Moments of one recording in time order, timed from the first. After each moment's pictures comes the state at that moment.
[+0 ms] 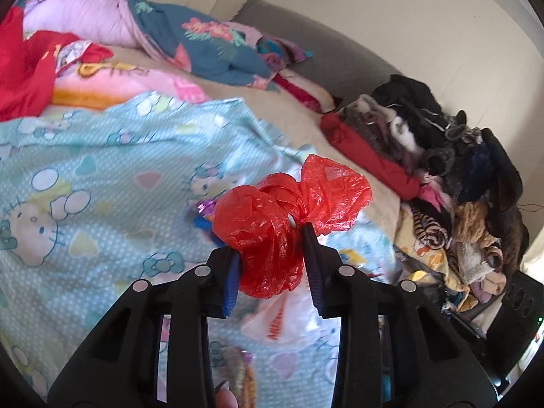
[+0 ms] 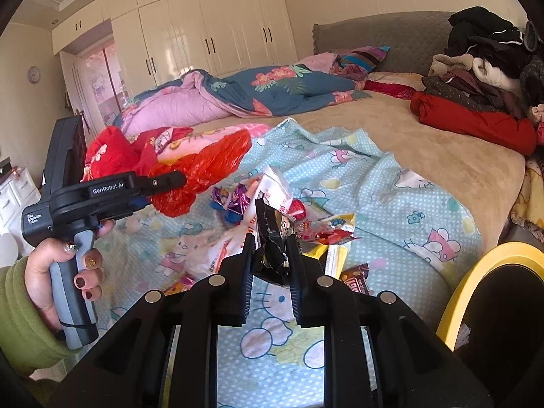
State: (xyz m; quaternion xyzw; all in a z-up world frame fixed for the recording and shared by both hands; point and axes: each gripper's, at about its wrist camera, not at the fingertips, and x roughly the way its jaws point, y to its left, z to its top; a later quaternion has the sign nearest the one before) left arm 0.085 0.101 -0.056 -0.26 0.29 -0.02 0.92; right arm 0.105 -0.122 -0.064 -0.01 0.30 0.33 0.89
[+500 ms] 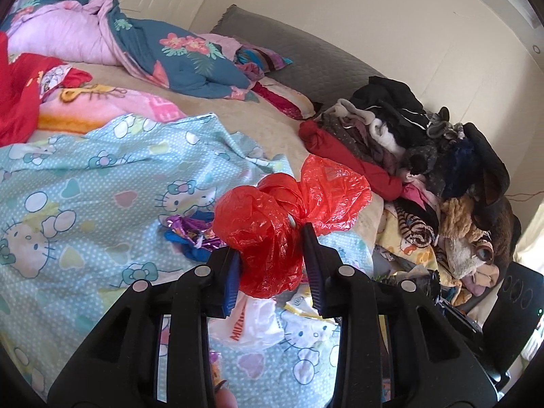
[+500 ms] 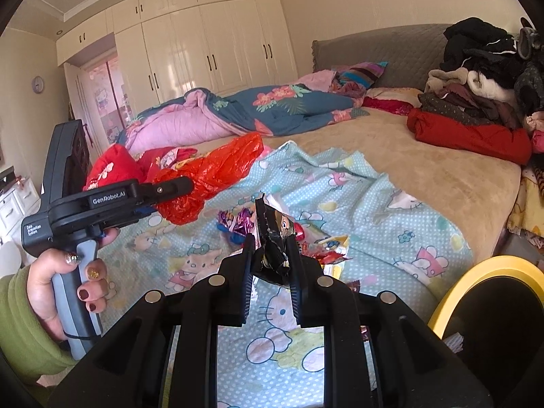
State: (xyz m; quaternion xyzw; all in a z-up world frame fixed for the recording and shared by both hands) left arm 0.079 0.078 -0.030 -0.24 0.27 -0.04 0.93; right arm 0.093 -0.135 -0.037 0.01 0.27 0.33 0.90
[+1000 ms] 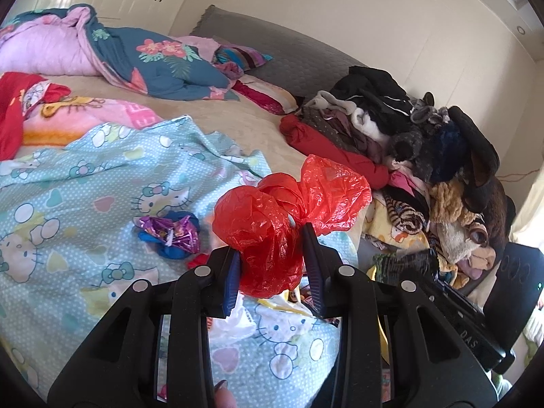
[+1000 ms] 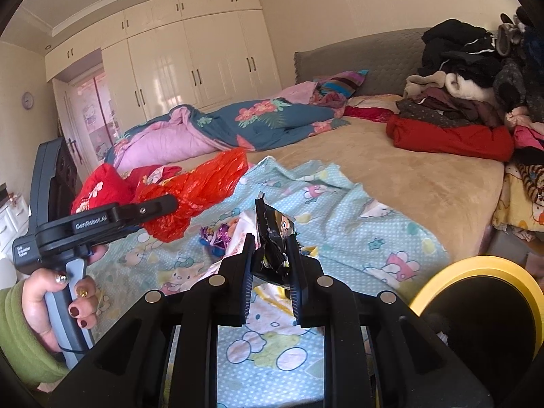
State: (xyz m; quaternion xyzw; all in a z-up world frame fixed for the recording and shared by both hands) left arm 0.075 0.043 -0.017 -0.21 0.27 -0.07 0.94; right arm 0.095 -0.173 -0.025 0.03 0.25 0.30 0.92
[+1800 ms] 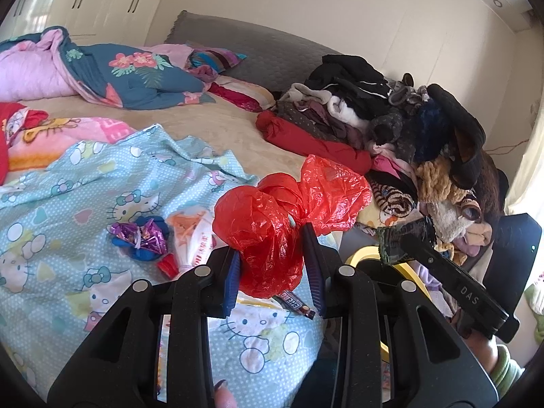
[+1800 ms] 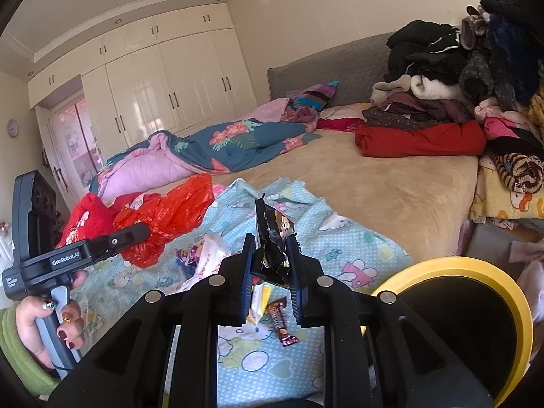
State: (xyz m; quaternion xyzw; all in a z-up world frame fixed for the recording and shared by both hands) left arm 0.071 0.001 -0.003 -0.16 0.27 -0.10 0.94; right arm 0.097 -0.231 -0.014 0.08 0.23 0.26 0.94
